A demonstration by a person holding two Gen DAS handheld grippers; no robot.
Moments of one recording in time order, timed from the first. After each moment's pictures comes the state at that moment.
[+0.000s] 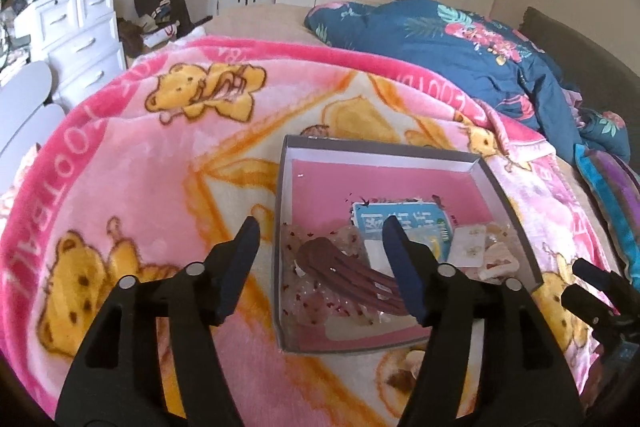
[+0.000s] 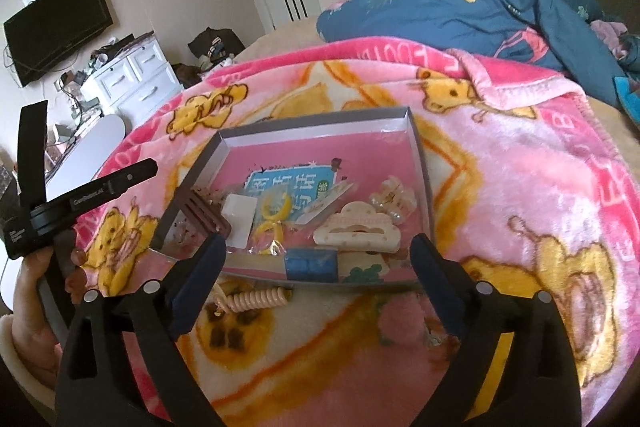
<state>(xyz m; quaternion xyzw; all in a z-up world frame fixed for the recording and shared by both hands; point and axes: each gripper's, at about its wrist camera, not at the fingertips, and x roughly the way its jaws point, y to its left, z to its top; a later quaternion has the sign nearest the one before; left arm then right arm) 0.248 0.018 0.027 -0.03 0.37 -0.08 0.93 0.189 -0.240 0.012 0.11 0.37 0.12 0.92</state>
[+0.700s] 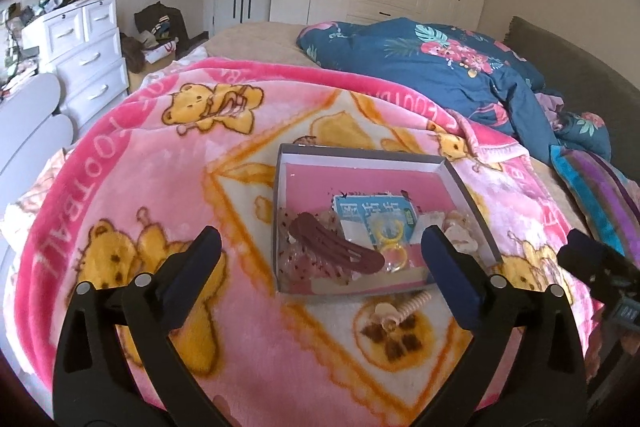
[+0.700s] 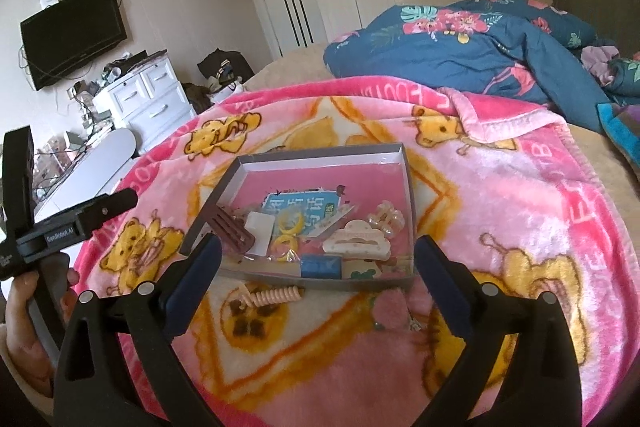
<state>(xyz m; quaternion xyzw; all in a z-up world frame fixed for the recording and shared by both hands) 0.182 0.021 0.067 -0.04 0.34 -0.09 0.93 0.142 -0.249 0.059 0.10 0.32 0.12 0.93</state>
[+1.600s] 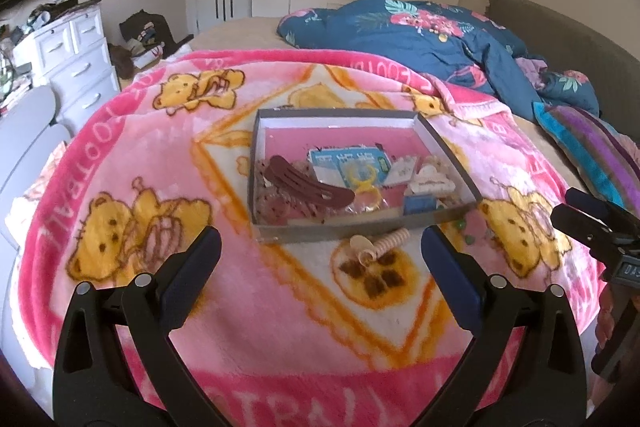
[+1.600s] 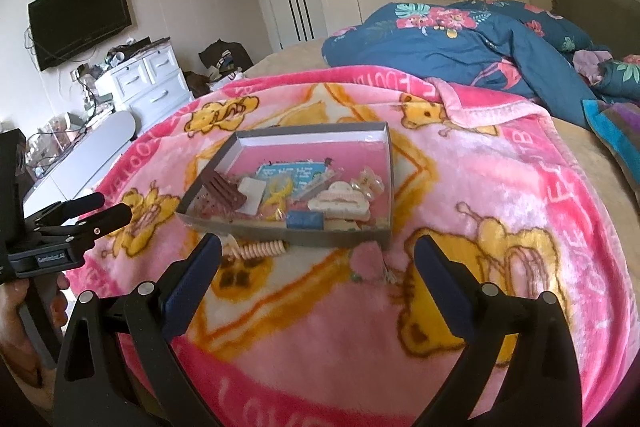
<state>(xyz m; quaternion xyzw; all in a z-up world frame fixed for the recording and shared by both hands) 0.123 -0.006 0.043 0.01 0.35 -0.11 0.93 0.094 -0.261 0.040 0.07 0.33 0.11 0.93</state>
